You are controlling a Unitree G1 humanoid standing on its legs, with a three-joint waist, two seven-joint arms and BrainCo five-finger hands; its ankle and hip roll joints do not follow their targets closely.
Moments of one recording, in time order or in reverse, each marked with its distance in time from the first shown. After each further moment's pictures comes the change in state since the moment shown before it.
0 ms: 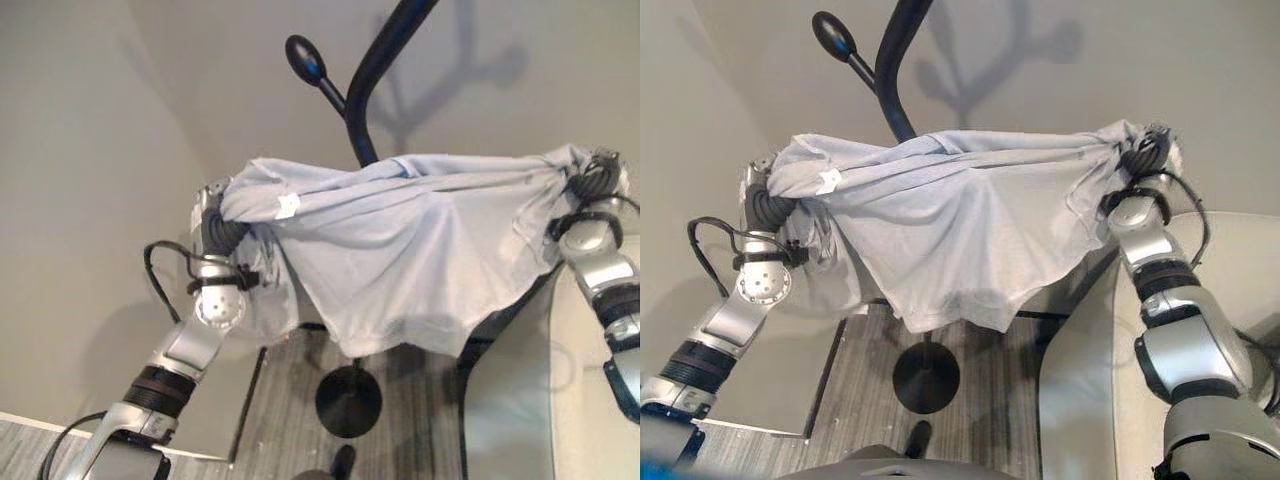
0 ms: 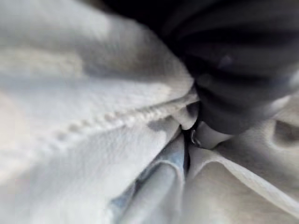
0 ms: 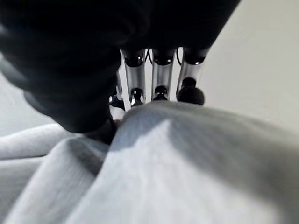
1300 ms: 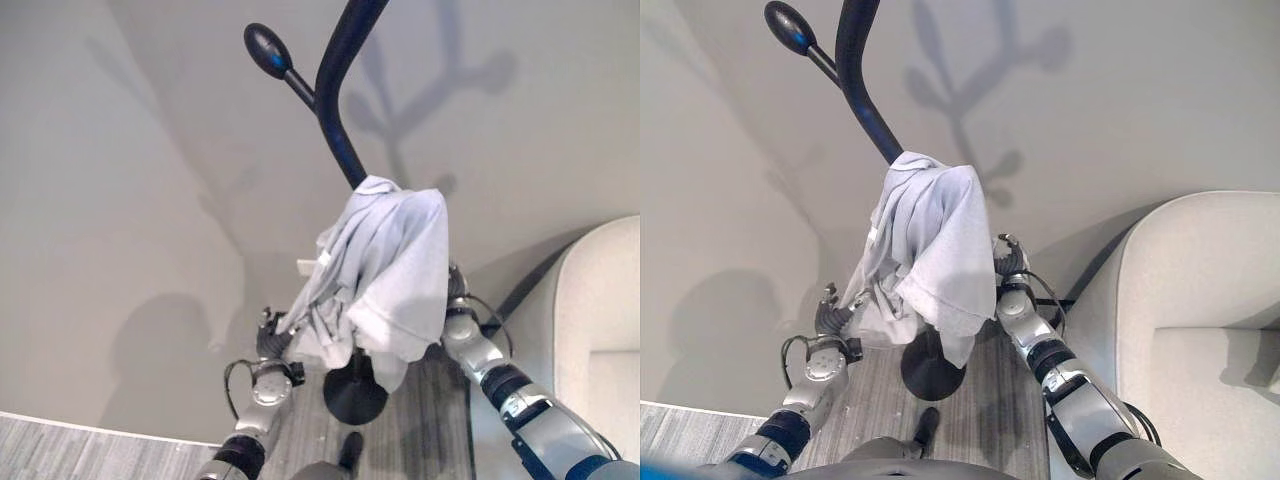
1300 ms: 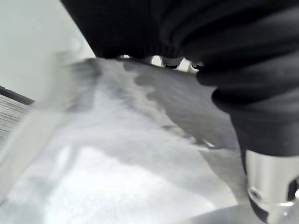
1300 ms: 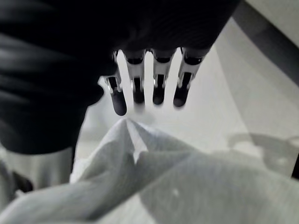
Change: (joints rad) left arm 0.203 -0.342 0.021 0.471 -0.475 -0.051 -0.115; right arm 0.297 0.413 0.052 -0.058 0.000 -0.042 0.056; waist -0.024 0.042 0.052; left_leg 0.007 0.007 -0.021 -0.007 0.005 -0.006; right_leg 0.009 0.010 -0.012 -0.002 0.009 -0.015
